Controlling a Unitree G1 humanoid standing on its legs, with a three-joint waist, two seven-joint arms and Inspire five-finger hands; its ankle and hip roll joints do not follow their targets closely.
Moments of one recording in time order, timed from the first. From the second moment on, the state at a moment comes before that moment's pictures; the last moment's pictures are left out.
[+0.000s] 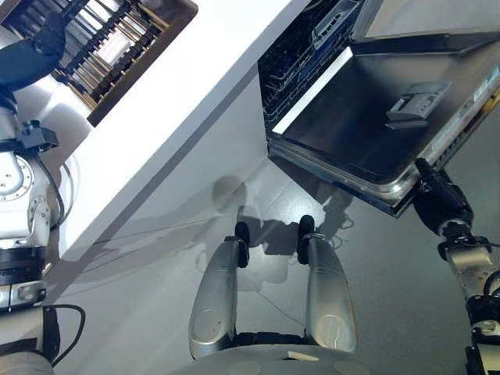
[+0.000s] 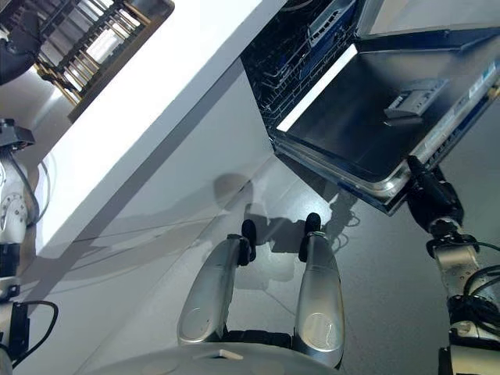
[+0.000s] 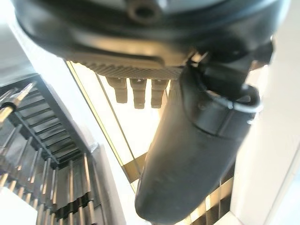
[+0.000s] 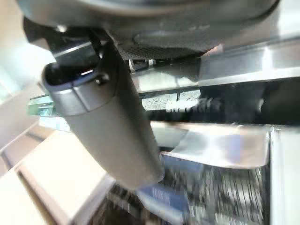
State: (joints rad) left arm -0.36 0.84 0.25 0.12 -0.47 -0.36 0.32; right arm -0.13 -0.68 -0.18 0.49 1.43 0.10 0.30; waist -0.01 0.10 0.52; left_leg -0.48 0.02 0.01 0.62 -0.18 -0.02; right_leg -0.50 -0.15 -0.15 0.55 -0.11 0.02
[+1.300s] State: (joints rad) left arm -0.36 0.68 0.19 0.16 -0.48 -0.35 0.23; right arm -0.23 -0.45 0.06 -0.01 1.20 0.24 0.37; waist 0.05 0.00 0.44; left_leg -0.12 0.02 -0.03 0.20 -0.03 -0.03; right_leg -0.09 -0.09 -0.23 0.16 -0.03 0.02
